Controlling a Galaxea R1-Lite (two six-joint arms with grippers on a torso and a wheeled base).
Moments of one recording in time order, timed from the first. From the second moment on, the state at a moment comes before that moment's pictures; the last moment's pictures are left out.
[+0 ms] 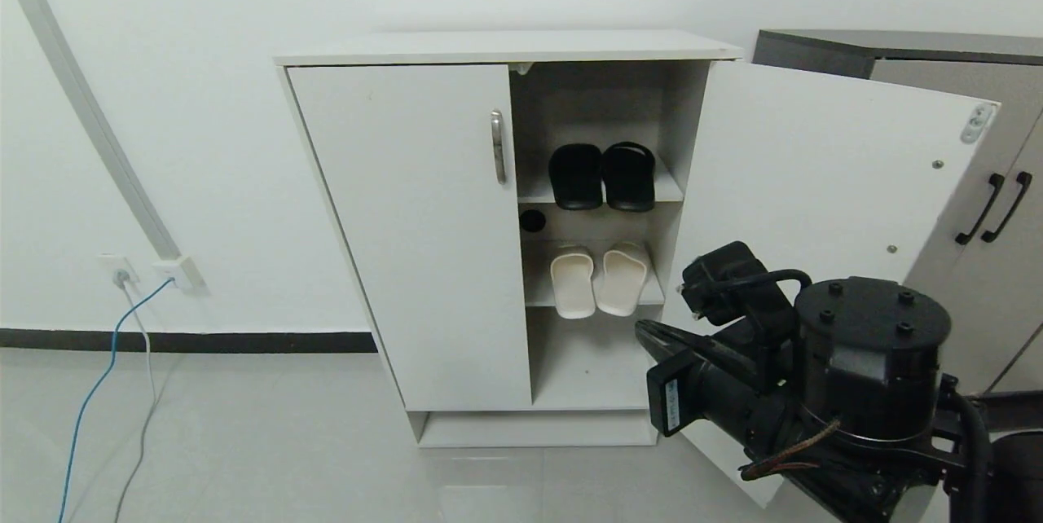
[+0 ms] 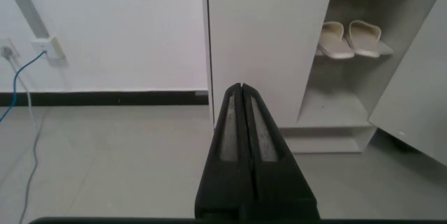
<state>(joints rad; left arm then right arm) 0.00 0.00 0.00 0.00 0.04 0.02 0.92 1.68 -0.67 -0.82 -0.40 0.05</state>
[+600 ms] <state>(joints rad) 0.00 0.00 0.00 0.00 0.04 0.01 0.91 1.70 -0.66 -0.83 -0.40 0.04</state>
